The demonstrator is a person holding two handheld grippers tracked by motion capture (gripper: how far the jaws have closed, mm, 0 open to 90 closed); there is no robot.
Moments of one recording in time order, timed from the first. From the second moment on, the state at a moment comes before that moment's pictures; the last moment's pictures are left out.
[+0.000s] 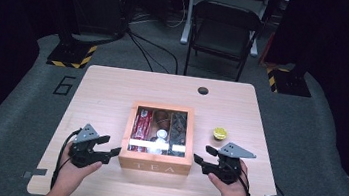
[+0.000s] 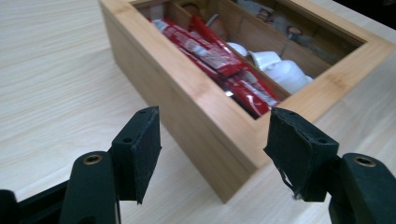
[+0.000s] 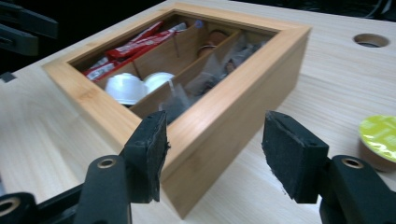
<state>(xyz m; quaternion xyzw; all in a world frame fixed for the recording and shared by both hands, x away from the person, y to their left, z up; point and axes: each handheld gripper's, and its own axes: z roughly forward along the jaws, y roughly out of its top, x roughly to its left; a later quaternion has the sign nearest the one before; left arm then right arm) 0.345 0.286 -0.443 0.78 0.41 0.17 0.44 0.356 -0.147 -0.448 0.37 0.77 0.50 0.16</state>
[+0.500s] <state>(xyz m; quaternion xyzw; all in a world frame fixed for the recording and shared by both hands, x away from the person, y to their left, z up) 0.354 0.308 -0.446 0.76 0.45 0.19 0.44 0.367 -0.170 -0.451 0.41 0.75 0.48 0.19</state>
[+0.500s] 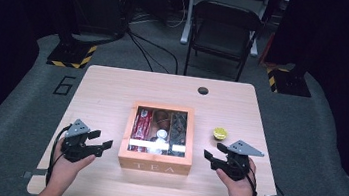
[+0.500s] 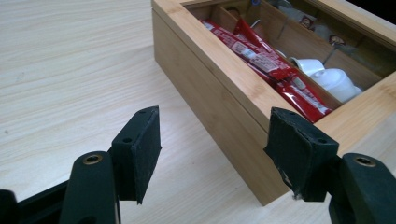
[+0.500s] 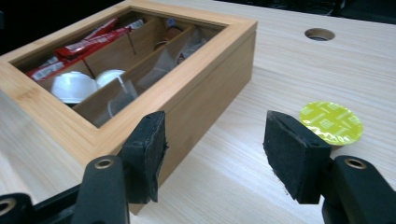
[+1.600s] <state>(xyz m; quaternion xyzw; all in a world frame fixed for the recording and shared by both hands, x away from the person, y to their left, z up) 0.372 0.321 -0.470 0.76 0.47 0.19 0.41 0.381 -0.182 -0.480 0.44 0.76 0.43 0.20</state>
